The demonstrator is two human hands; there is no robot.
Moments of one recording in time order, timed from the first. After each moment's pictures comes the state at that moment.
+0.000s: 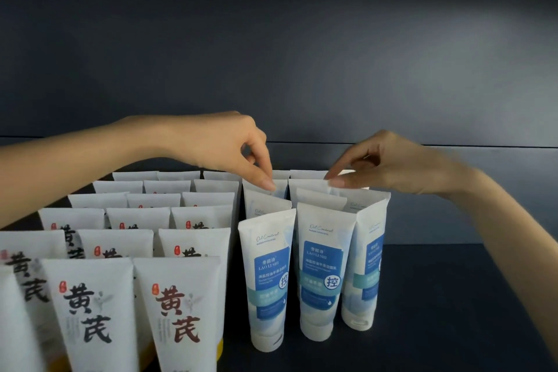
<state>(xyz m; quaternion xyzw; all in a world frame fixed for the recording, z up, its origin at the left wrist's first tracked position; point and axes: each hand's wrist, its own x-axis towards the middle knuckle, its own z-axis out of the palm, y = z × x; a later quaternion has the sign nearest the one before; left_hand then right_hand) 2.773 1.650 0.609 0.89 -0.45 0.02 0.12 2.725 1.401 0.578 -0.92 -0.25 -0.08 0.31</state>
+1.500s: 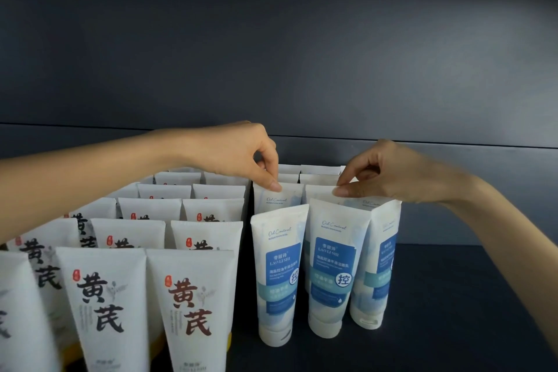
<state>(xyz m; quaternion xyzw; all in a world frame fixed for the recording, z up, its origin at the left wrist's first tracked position) 2.789 1.650 0.585 0.89 -0.43 0.02 0.15 2.735 1.409 0.565 -0.93 -0.22 -0.07 0.27</state>
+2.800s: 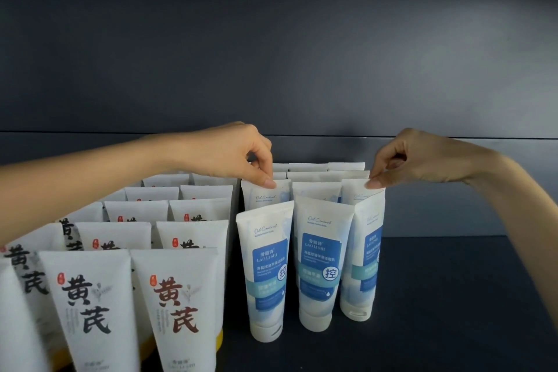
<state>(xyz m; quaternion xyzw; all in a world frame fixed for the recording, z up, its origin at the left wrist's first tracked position) 2.790 1.642 0.582 0.88 -0.45 0.04 0.16 2.732 1.355 0.577 -0.95 -0.16 -0.02 0.27</state>
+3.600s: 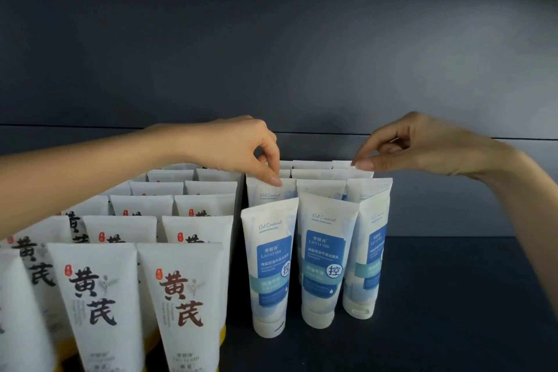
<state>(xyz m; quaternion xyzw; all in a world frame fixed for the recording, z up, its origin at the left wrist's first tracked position) 2.789 1.641 0.587 0.90 -0.43 0.06 0.09 2.714 1.379 0.590 -0.92 -0.23 -0.08 0.31</state>
